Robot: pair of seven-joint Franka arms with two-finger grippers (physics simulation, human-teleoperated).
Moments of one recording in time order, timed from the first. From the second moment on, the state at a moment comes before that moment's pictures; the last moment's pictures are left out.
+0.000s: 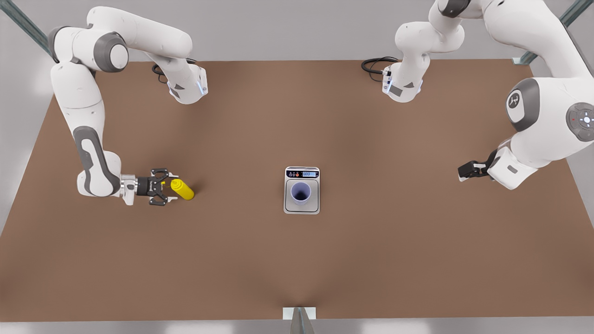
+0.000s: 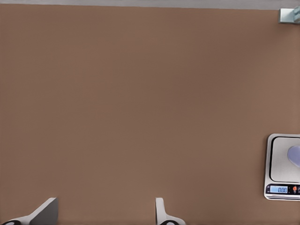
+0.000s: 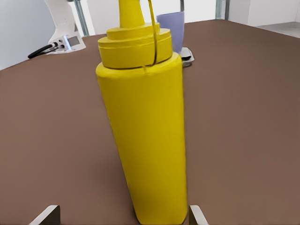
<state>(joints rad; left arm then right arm) -0.04 0.23 0.03 -1.41 -0.03 1.59 -0.02 -0.33 0.66 0.04 -1.97 0.94 1.85 -2.51</state>
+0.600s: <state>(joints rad) -0.04 0.23 0.04 -1.38 -0.03 1.56 -0.02 -0.25 0.68 0.04 -1.95 1.00 1.84 -2.51</state>
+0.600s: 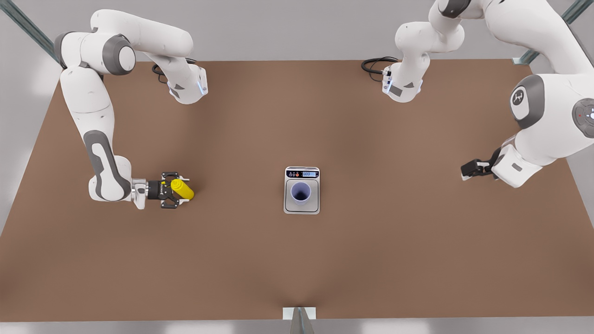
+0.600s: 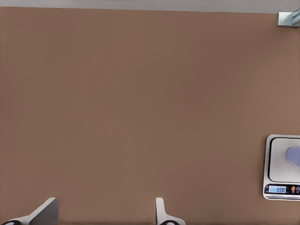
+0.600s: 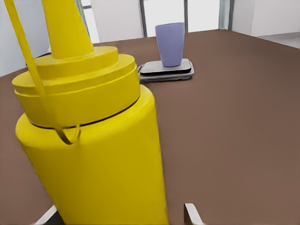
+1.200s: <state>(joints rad) -0.04 0.23 0.04 -1.35 -0.01 1.53 -0.02 -0.27 0.68 0.04 -1.93 1.01 1.81 -2.50</state>
